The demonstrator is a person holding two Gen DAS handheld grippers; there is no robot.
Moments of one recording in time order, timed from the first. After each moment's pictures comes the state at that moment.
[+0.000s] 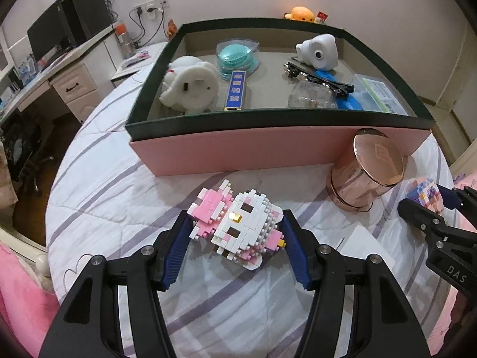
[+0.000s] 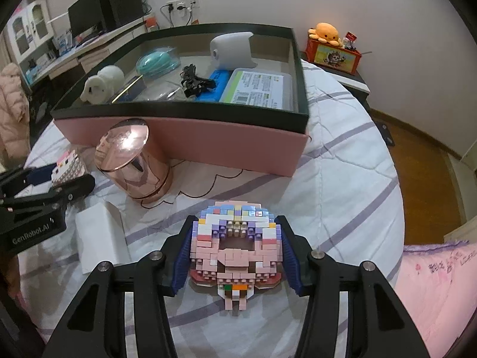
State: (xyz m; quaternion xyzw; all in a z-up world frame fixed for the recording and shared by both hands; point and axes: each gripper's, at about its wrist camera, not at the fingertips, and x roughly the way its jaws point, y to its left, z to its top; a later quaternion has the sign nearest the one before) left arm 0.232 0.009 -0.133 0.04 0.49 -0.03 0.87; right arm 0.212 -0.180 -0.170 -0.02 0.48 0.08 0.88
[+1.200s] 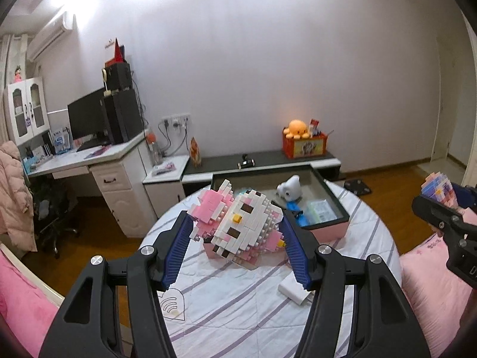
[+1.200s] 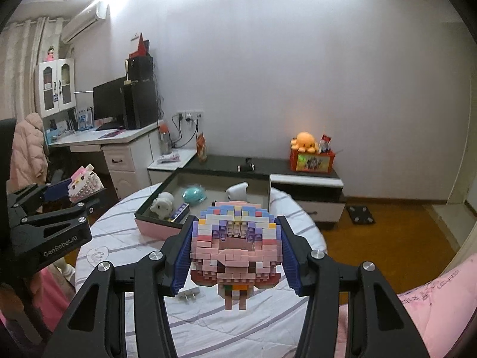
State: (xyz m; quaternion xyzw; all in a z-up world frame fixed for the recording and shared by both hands) left arm 0.081 0.012 0.040 0.05 0.22 -0.02 0.97; right arm 0.056 -0.177 -0.006 -0.02 0.21 0.07 0.97
